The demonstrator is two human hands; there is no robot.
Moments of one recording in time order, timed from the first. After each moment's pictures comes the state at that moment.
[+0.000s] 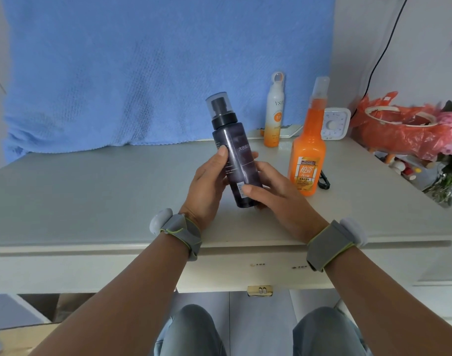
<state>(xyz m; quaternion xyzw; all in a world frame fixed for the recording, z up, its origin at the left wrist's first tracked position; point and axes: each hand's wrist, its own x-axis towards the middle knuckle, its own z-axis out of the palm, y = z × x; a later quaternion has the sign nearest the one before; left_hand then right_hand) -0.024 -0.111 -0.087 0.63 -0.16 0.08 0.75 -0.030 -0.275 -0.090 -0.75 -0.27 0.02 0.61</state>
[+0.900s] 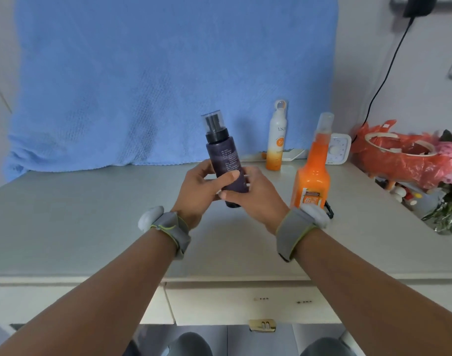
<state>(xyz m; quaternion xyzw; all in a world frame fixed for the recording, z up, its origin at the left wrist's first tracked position) 0.011 -0.083 -0.059 0.69 -0.08 0.12 0.71 0.014 -0.222 -0.054 -0.81 -0.15 -0.03 0.57</state>
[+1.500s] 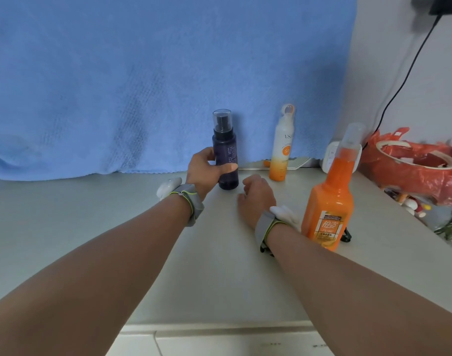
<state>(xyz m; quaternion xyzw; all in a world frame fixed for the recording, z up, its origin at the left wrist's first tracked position) 0.144 -0.068 -0.062 0.76 0.00 0.16 0.63 0.108 -0.197 -0.084 -0.93 0.01 -0.11 0.35</state>
